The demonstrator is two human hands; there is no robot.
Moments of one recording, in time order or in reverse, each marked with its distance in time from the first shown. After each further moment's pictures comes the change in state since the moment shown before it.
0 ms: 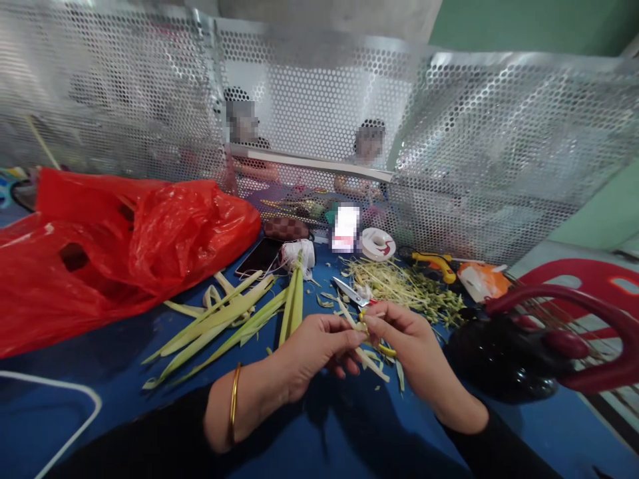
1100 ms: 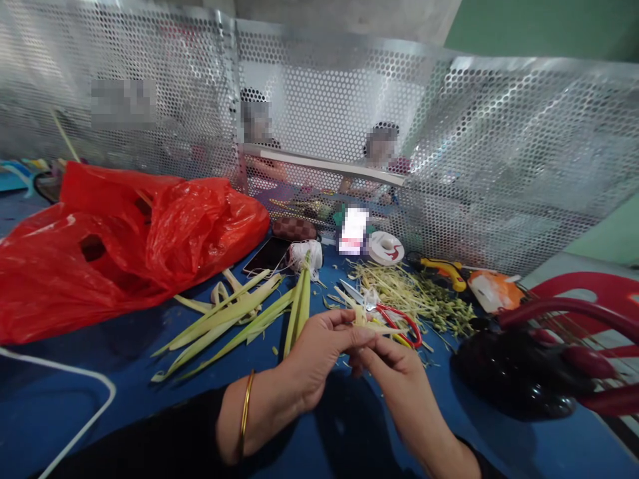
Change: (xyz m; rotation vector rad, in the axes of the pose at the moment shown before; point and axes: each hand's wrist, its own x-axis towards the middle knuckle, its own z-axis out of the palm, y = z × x) left_hand 0.002 -0.008 0.009 -0.364 0.090 0.174; right_hand -0.025 0.009 0.034 -0.044 0.031 0.053
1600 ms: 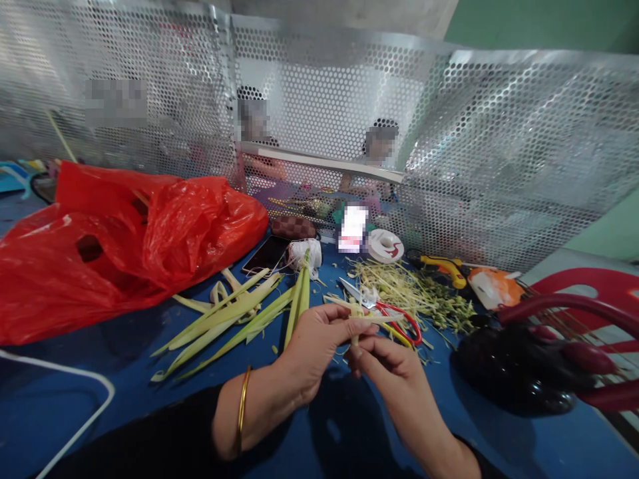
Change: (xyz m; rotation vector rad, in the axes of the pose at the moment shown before) left_hand -0.001 0.009 0.002 0.065 0.065 0.035; right_hand -0.003 0.002 0.000 -0.106 -0.036 -0.053
